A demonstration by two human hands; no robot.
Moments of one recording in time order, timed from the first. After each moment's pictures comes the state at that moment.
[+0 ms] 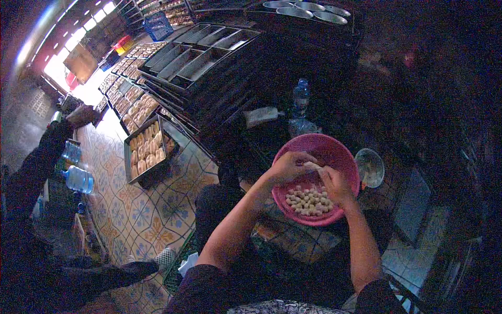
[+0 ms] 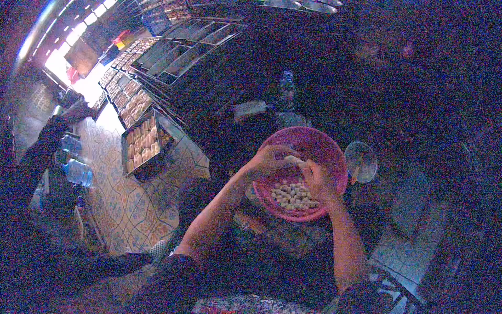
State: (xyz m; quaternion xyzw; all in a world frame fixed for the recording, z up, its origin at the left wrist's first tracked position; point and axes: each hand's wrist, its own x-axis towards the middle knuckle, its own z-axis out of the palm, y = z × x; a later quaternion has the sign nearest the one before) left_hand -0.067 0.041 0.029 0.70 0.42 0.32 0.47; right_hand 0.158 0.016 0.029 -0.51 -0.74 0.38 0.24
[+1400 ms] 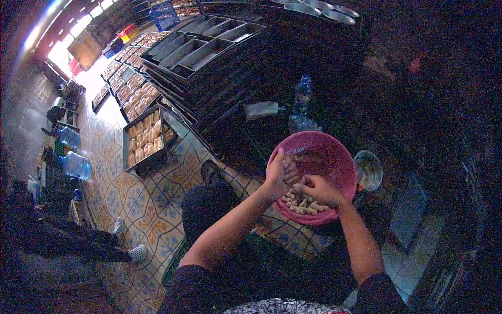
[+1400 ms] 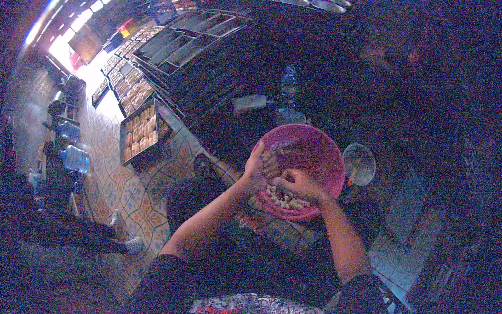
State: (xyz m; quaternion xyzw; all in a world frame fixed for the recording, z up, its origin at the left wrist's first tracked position) left_hand -0.048 0.009 -0.001 0.06 0.35 0.56 0.75; right_hand 0.139 0.018 0.032 -0.42 -0.72 0.55 0.04
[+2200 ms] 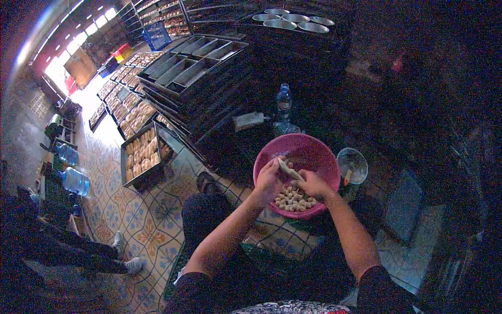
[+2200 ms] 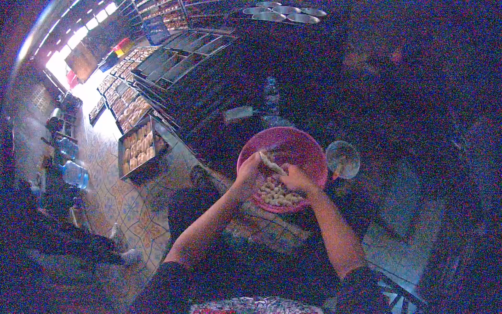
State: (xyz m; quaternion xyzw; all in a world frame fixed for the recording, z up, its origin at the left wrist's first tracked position) left_hand -0.021 -0.020 0.002 0.19 0.30 0.60 0.71; right_hand 0.171 0.020 -0.015 -0.47 -0.74 0.46 0.15
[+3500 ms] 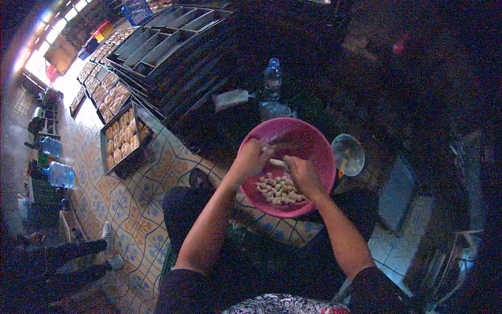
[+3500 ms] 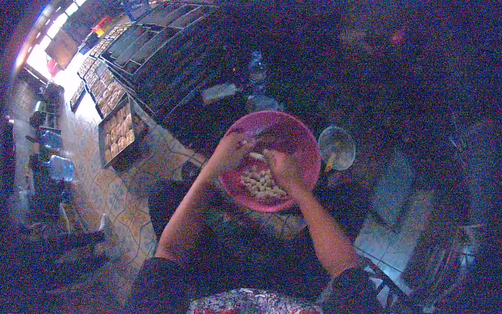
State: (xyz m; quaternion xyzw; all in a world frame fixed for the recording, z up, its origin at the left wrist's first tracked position) left_hand -0.062 0.040 -0.013 0.72 0.57 0.32 0.25; right_hand 0.159 0.026 0.005 -0.53 -0.75 0.36 0.16
